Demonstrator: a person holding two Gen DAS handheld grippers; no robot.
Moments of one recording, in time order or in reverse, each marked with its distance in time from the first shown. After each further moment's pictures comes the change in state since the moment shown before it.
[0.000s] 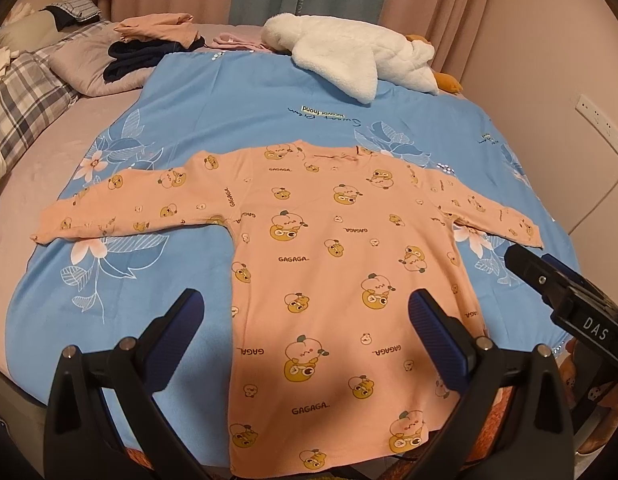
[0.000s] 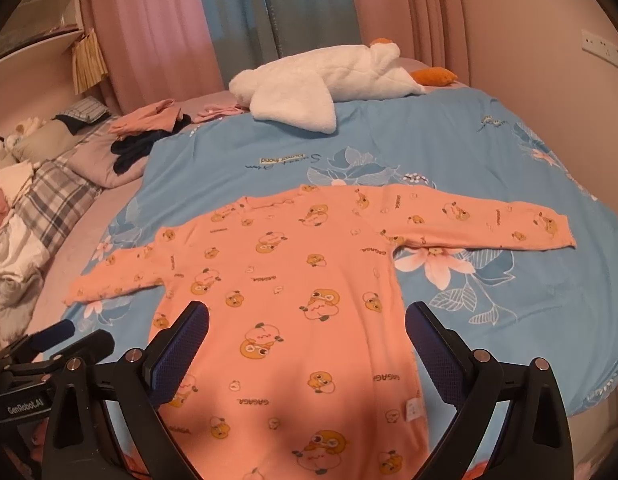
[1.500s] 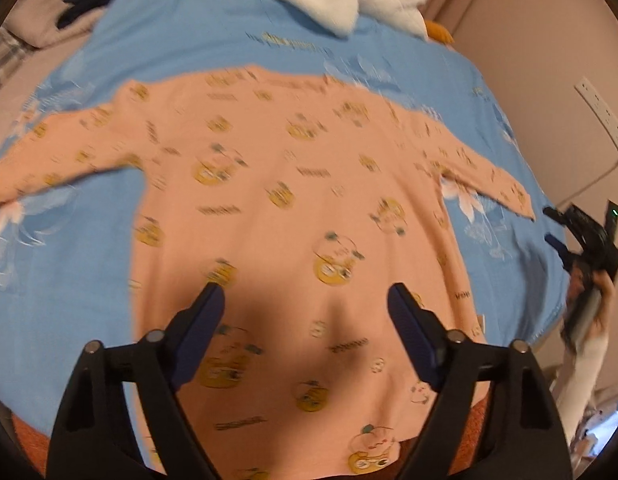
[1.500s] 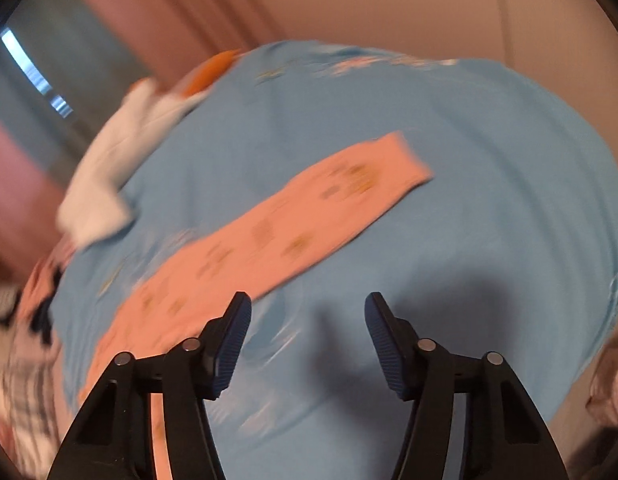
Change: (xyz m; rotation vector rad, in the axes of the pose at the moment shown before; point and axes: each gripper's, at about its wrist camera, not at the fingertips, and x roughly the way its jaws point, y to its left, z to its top) left arm 0.086 -0.034 -0.010 -0.024 0.232 -0.126; right arm 0.057 -0.311 0.014 0.685 0.019 -0.235
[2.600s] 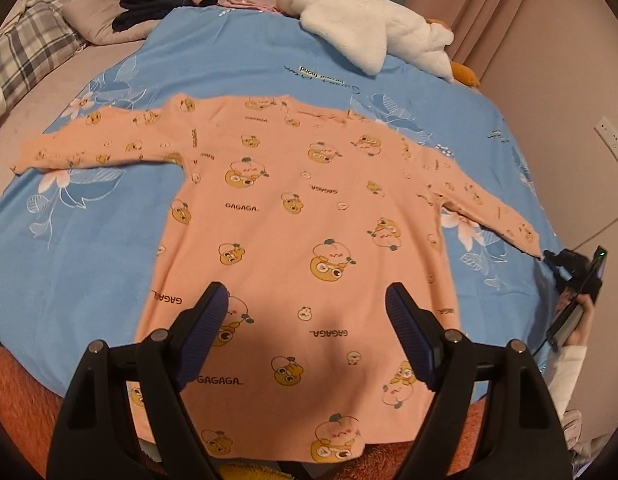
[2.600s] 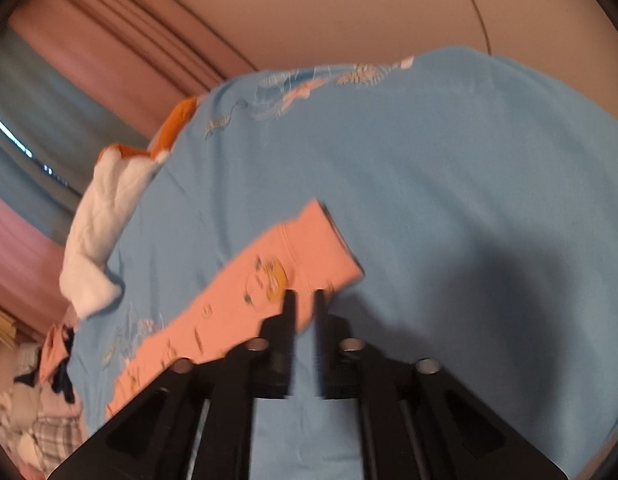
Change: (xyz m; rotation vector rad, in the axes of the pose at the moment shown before) left arm -0.045 -0.022 -0.021 -0.119 -0.158 0.116; right arm 0.036 -0.061 0.035 0.082 -0.020 0.108
